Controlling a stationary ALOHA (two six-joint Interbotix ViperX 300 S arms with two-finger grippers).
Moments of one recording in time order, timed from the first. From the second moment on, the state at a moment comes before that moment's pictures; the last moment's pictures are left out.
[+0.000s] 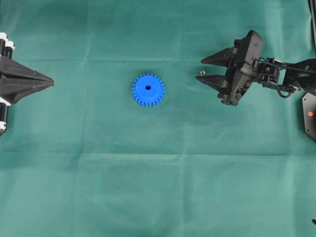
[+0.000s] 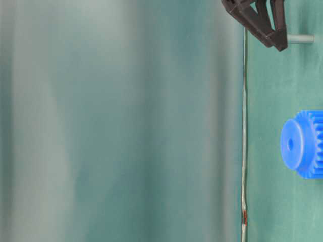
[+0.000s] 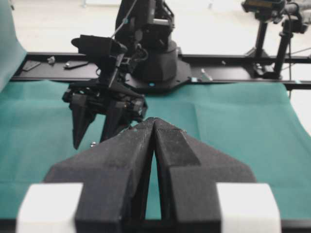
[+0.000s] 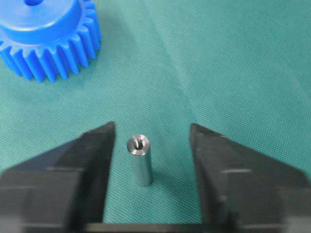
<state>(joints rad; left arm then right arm) 0.00 -0.99 1.17 0.01 -0.21 -0.01 -0.27 0.07 1.13 0.06 -0.75 -0.01</state>
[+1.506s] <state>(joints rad) 0.00 -0.99 1.17 0.01 -0.18 -0.02 -0.27 -0.22 1.03 0.03 -0.33 -0.02</state>
